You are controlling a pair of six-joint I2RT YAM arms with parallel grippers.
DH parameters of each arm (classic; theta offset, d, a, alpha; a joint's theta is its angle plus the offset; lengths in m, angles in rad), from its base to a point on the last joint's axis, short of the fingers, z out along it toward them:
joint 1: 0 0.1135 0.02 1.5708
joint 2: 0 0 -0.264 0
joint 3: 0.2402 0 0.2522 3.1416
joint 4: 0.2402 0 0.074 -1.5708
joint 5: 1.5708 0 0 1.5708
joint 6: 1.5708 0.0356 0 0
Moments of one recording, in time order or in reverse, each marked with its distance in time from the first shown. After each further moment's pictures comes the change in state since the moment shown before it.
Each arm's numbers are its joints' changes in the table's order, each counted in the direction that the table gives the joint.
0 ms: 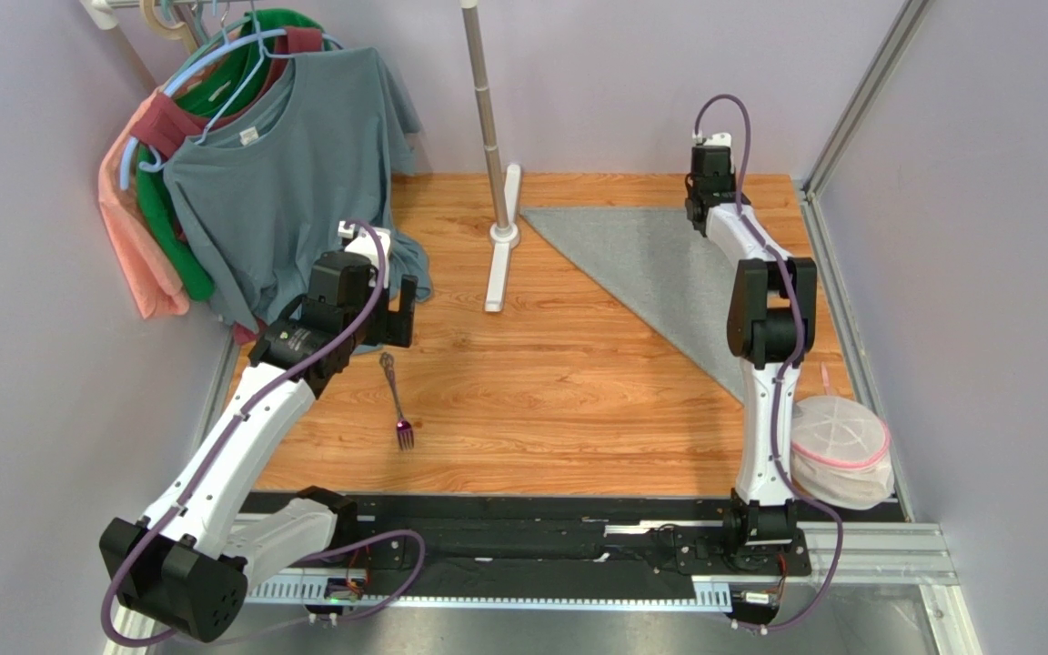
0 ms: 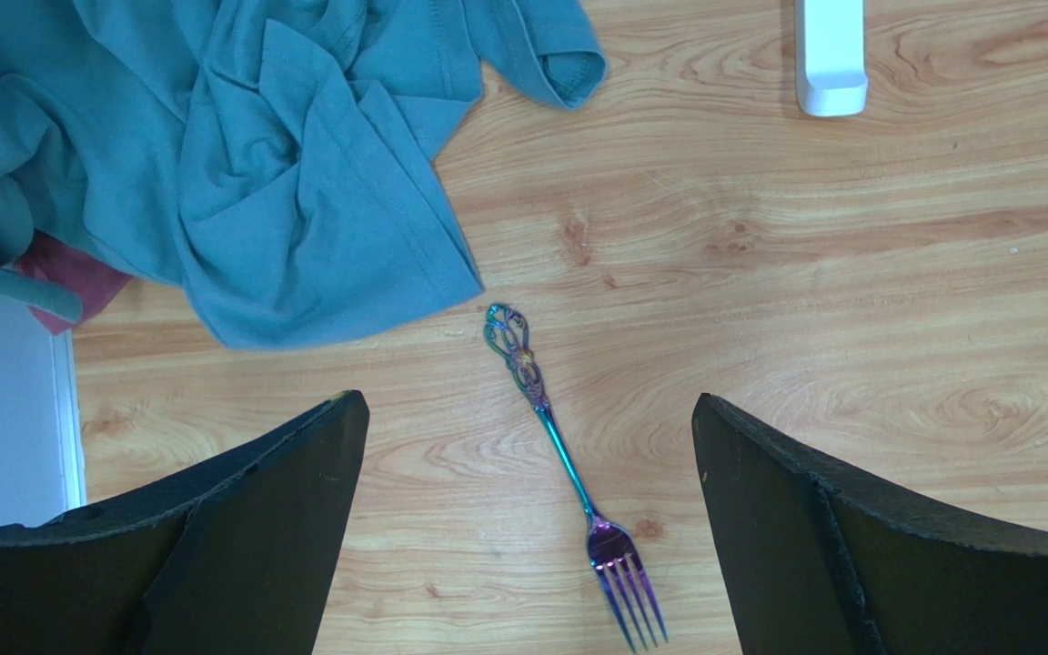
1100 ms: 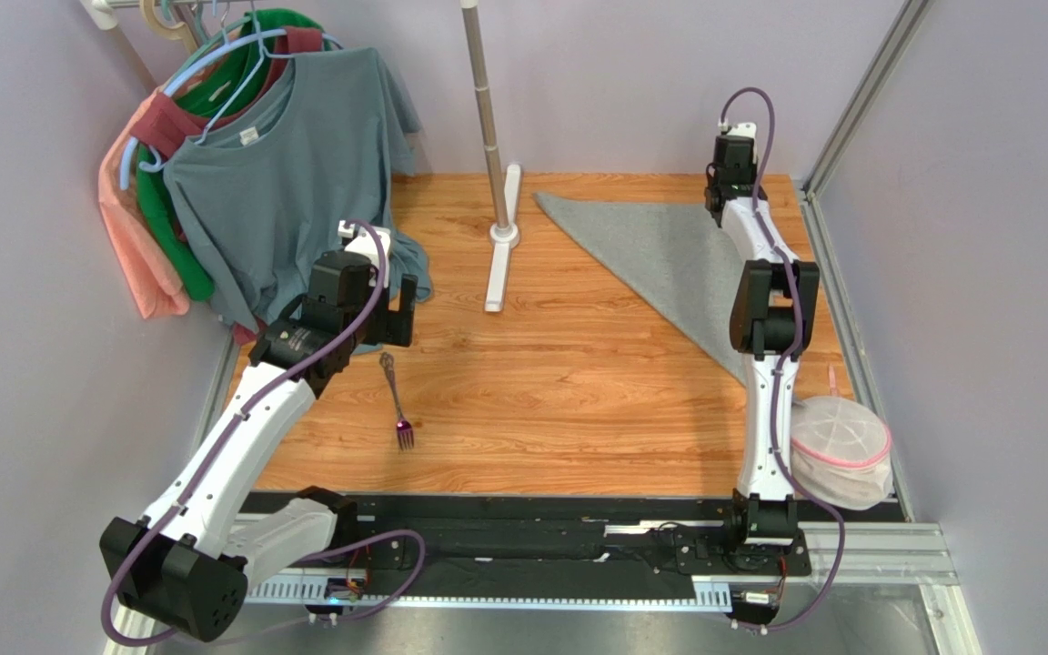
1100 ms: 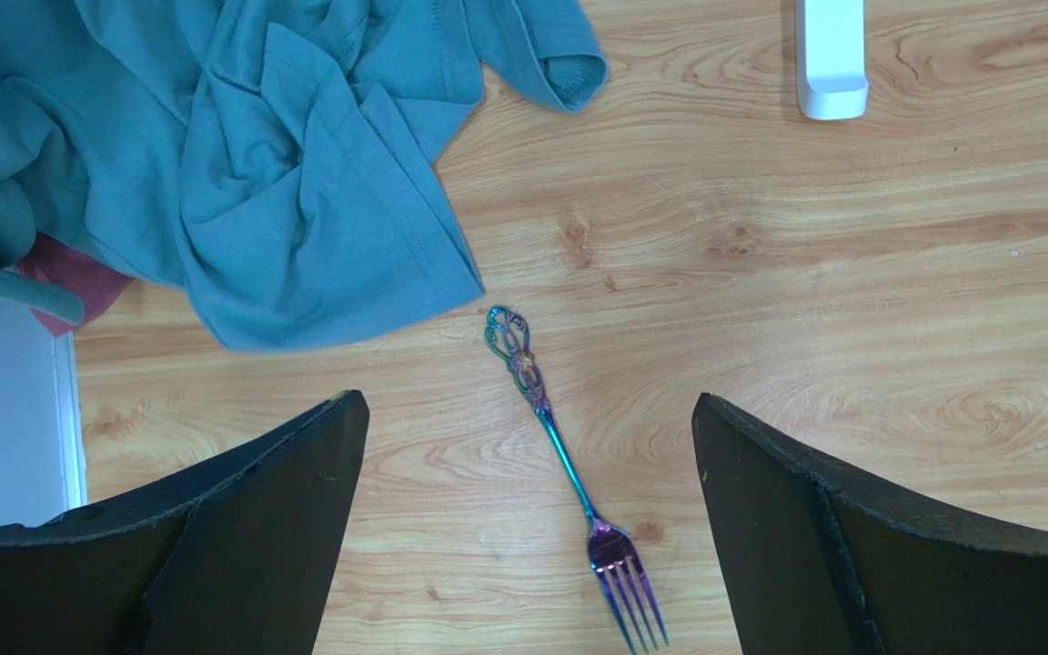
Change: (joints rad) left arm 0.000 -0.001 0.000 -0.005 -0.002 0.001; right arm -0.075 -0.174 0.275 0.020 -0.011 0.011
